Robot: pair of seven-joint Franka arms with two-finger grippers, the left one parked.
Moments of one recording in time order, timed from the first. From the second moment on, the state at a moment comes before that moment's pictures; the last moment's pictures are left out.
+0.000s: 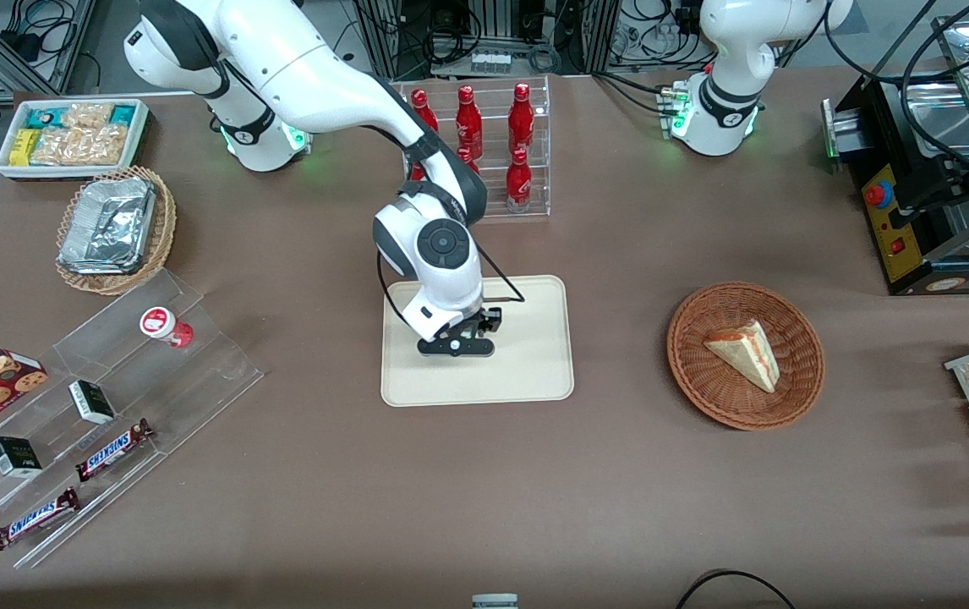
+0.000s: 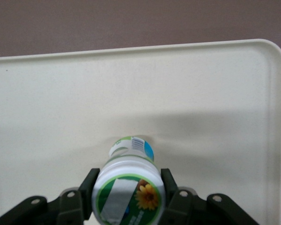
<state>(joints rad) 0.80 0.67 -0.08 -1.58 0.06 2.28 0.77</state>
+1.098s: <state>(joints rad) 0.81 0.70 -0.08 -1.57 0.04 2.29 0.77</state>
